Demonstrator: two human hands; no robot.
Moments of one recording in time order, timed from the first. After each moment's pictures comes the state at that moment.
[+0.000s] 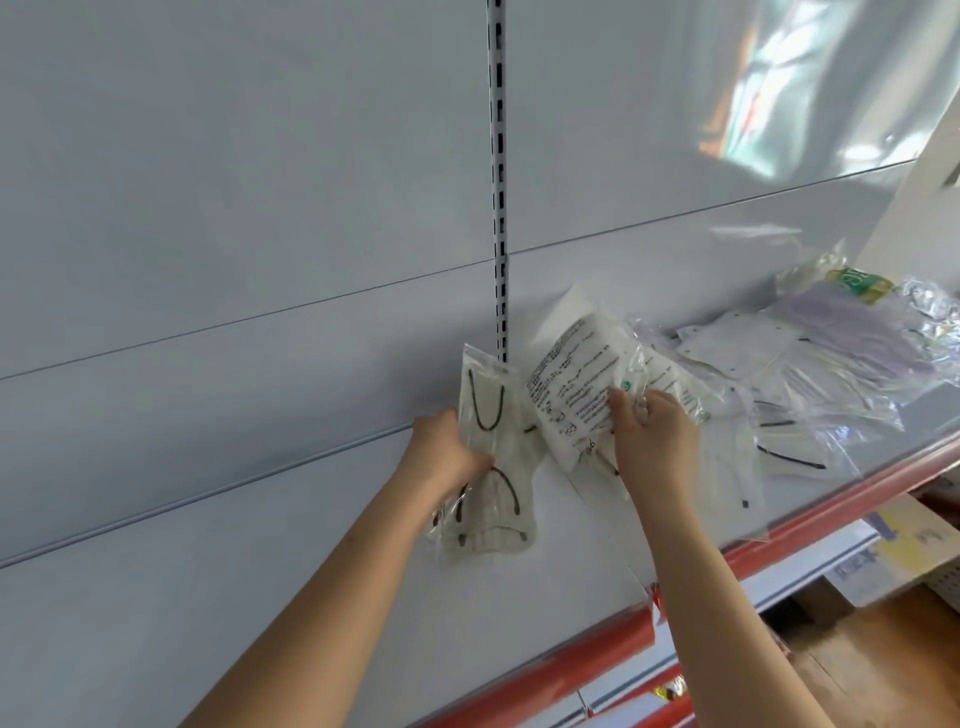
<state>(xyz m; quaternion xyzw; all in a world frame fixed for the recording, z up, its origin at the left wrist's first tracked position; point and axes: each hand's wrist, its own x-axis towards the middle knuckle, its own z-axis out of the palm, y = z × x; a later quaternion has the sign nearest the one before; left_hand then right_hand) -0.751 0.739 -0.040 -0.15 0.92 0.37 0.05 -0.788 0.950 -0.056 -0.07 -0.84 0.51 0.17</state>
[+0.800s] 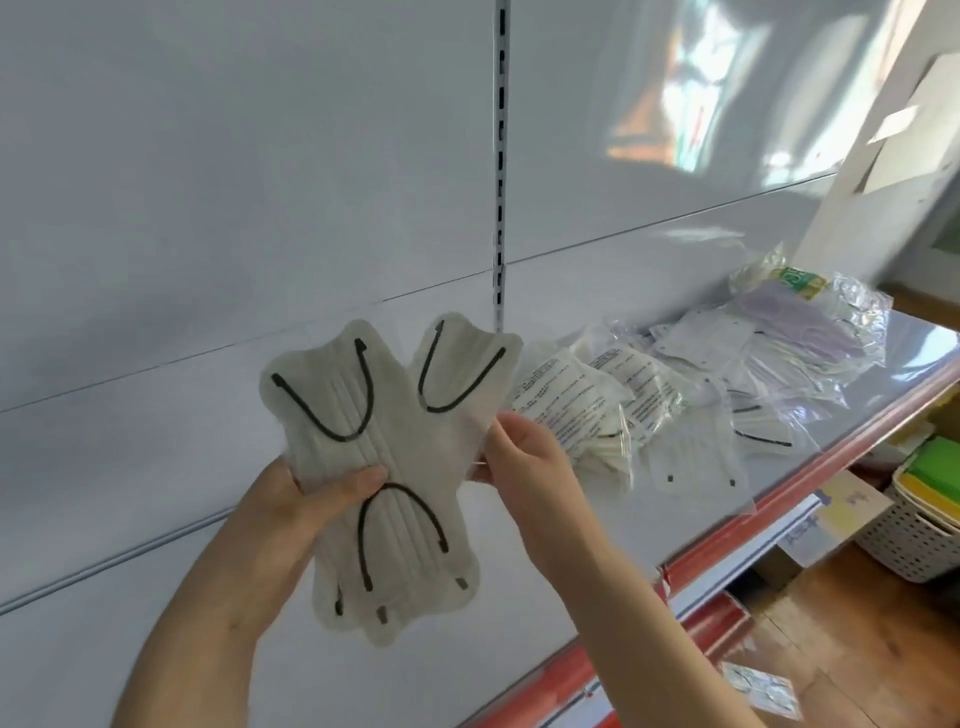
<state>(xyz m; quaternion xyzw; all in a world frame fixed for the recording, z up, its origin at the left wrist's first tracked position) -0.633 0.643 0.021 -0.07 0.68 0.73 0.01 -0.685 0.839 0.022 0.06 -0.67 0.73 -0.10</state>
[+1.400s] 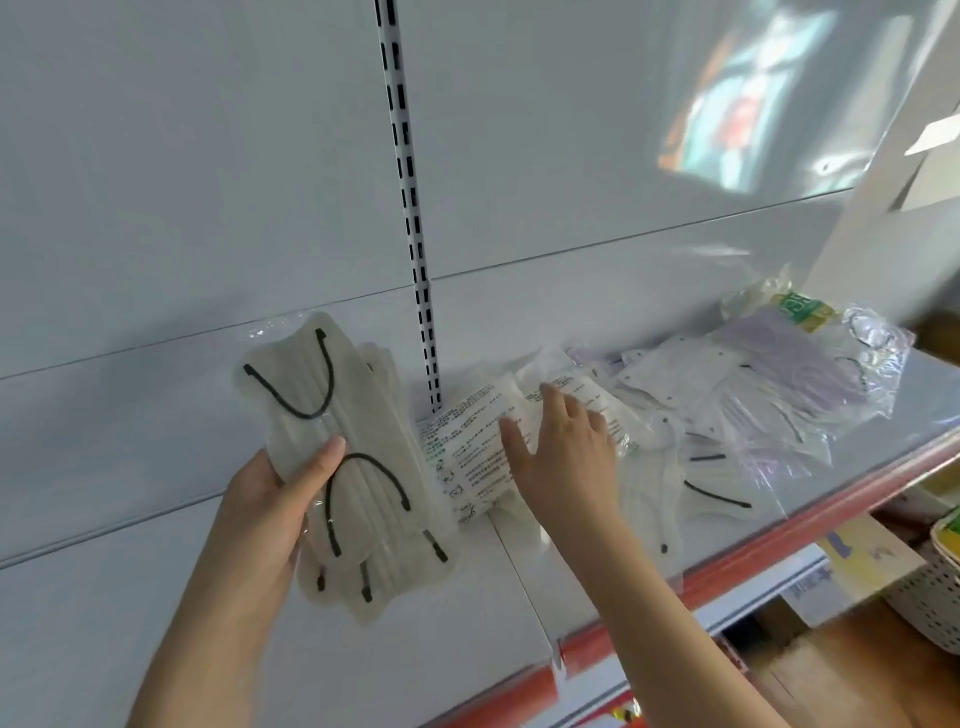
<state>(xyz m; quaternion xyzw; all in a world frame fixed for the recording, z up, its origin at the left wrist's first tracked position) -0.682 0.755 0.010 -0.17 0.63 0.74 -0.15 -0.787 0.954 -0.018 0.07 -0.96 0.27 0.07</state>
